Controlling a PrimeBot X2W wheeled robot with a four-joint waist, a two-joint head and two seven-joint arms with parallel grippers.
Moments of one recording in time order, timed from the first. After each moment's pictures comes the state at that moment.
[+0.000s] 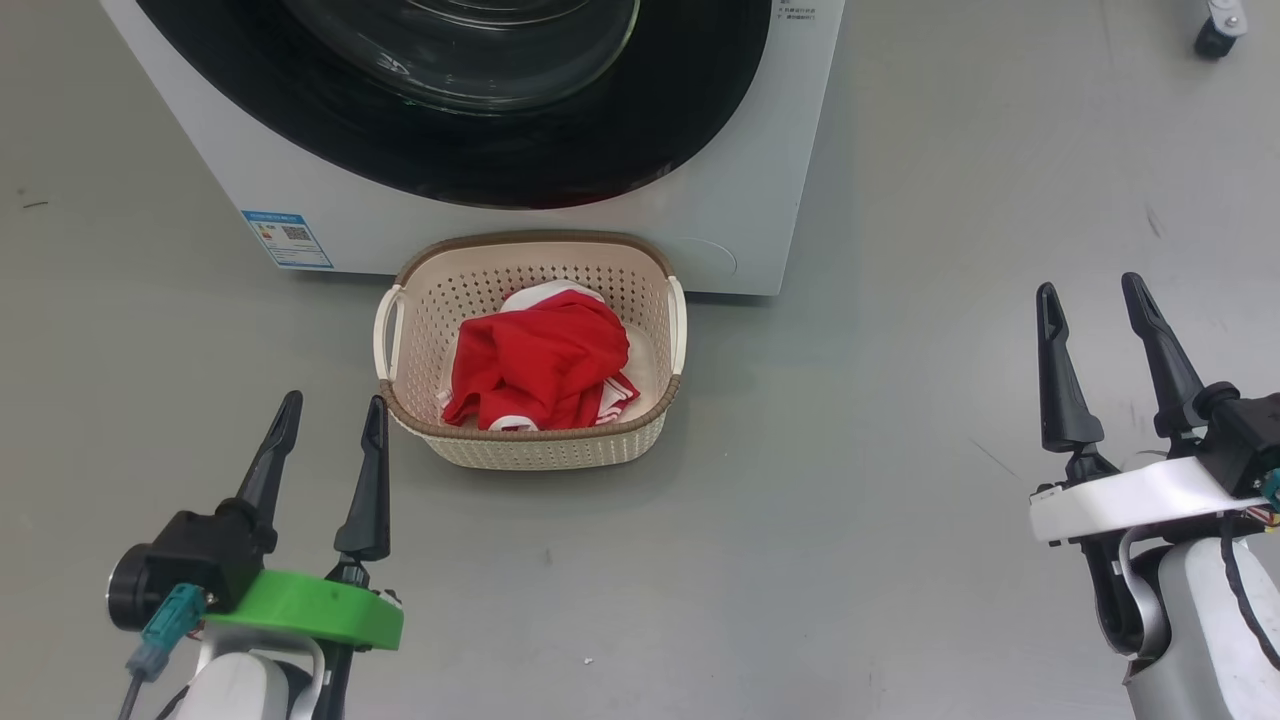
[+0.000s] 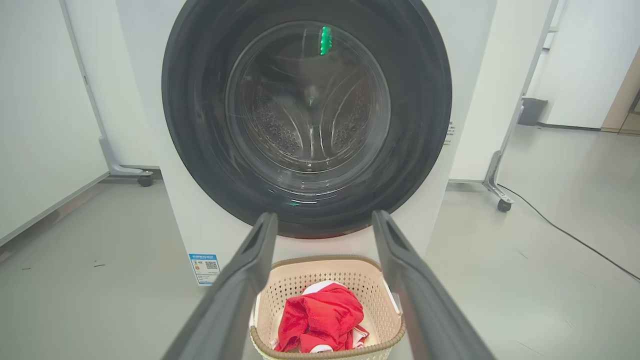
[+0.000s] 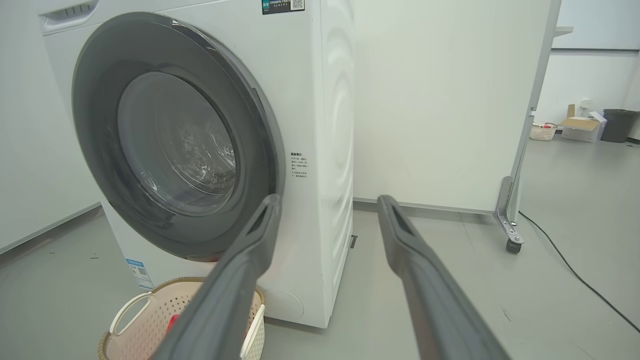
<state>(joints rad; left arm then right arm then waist) -0.12 0.06 -0.13 0.16 -0.33 -0.13 -0.26 -0.16 -0.16 0.08 0.10 0.30 0.05 -0.25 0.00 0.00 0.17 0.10</state>
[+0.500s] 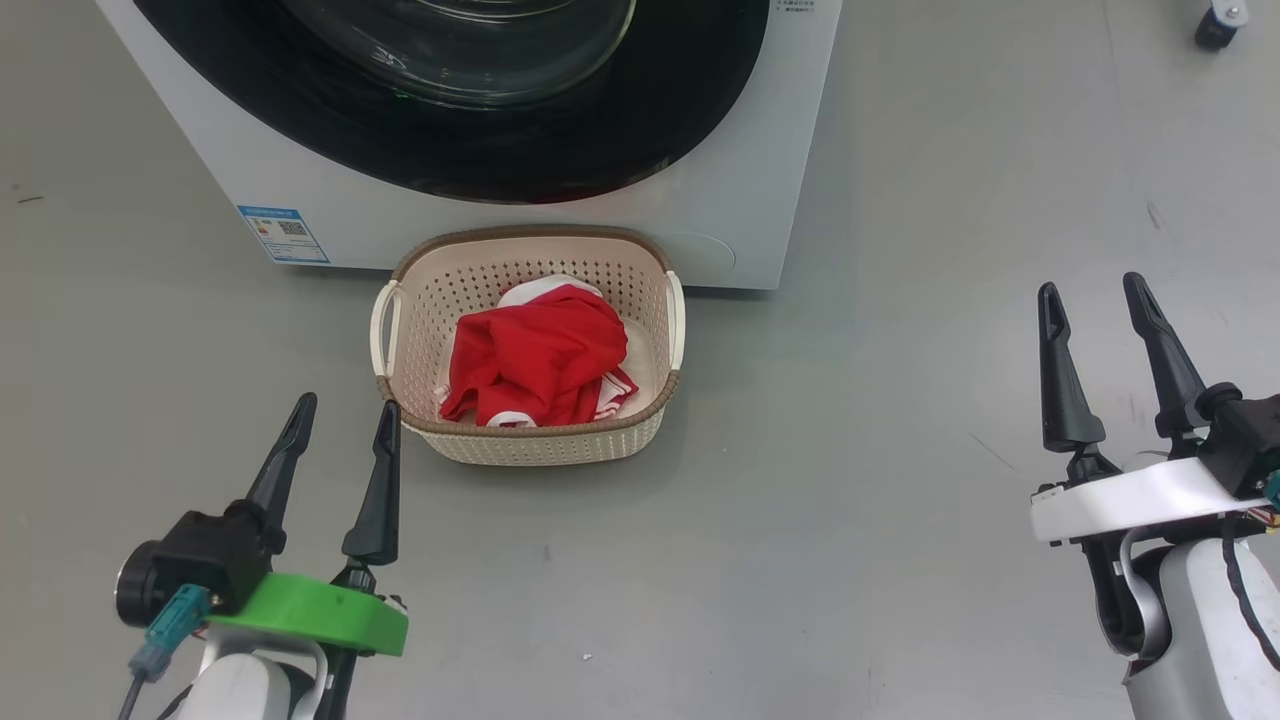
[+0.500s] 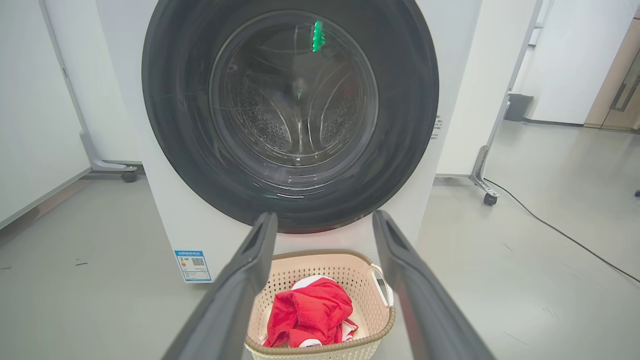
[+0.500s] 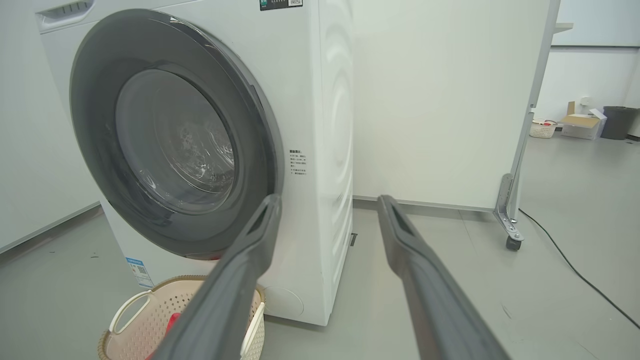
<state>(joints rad) -0.12 0.09 -0.18 0.15 -0.37 -0.13 -0.26 -0.16 -0.16 0.07 0.09 0.29 0.06 -0.25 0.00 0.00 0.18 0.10</state>
